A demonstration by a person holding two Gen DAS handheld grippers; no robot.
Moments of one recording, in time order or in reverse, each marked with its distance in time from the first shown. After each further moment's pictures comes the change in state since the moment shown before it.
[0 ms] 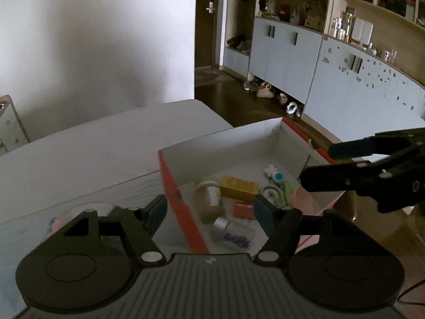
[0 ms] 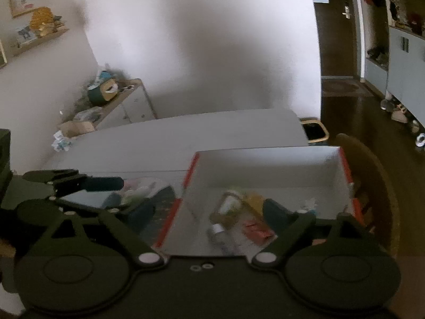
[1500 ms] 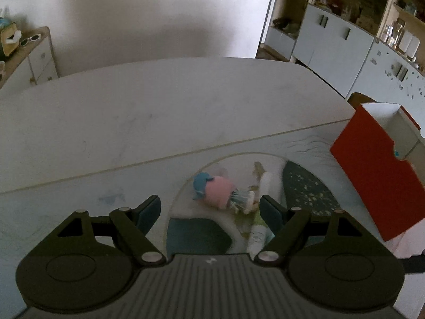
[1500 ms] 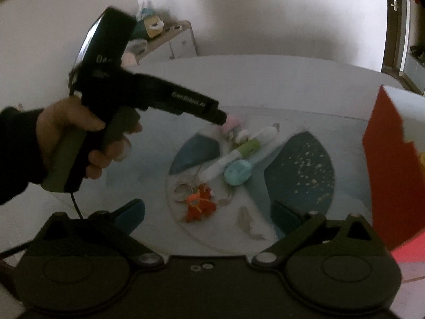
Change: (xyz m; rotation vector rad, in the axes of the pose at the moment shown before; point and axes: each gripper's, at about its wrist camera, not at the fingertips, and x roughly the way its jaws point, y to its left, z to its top) left arm 0.080 0.290 -0.076 -0.153 0.126 0.031; right arm 0.186 0.216 -0.085 -0.115 0.186 0.033
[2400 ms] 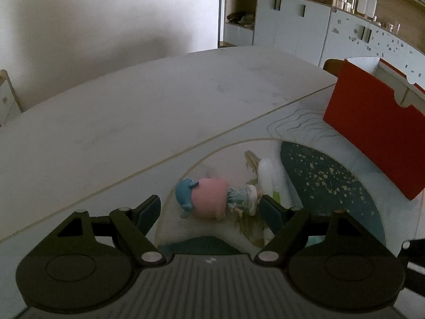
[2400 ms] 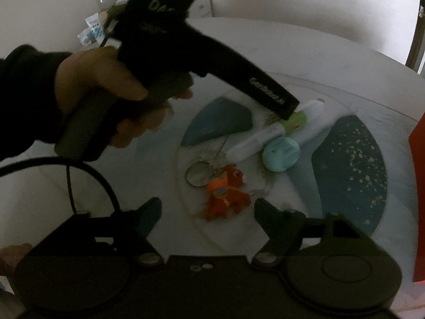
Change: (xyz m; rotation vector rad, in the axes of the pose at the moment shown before) left arm 0.040 -0.005 -0.009 0.246 -0.039 -0.082; right arm 0.066 0.036 -0.006 -0.112 0.126 -0.010
